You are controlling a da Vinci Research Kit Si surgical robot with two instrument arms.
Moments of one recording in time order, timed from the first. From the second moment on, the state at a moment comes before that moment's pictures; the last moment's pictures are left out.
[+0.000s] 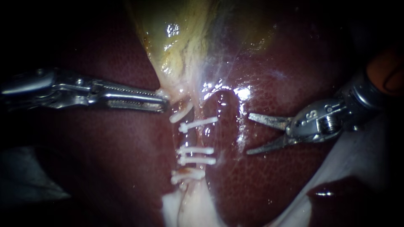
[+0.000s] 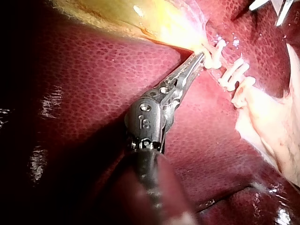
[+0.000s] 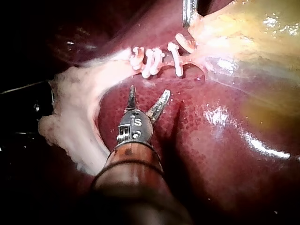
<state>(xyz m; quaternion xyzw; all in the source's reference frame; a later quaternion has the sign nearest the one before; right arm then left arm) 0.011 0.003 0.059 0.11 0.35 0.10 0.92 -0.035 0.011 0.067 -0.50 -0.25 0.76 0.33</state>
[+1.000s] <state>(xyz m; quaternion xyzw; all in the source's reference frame) 0.018 -0.001 0.069 0.28 0.41 0.20 0.85 -0.032 0.012 0.059 -0.51 -0.25 0.76 0.33</state>
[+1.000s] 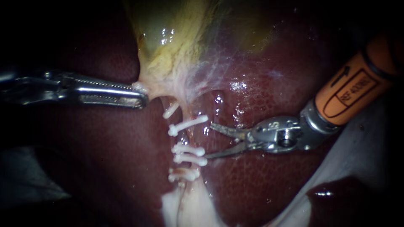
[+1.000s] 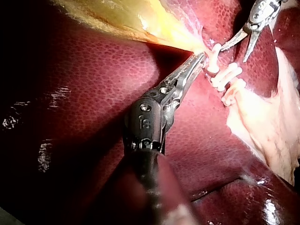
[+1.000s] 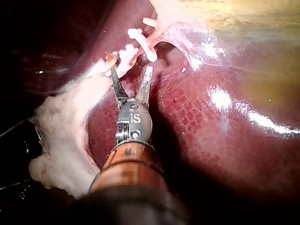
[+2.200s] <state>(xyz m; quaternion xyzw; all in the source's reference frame) 0.027 0.000 0.073 0.44 0.48 0.18 0.74 -0.032 0.012 0.059 -0.51 -0.25 0.76 0.33</state>
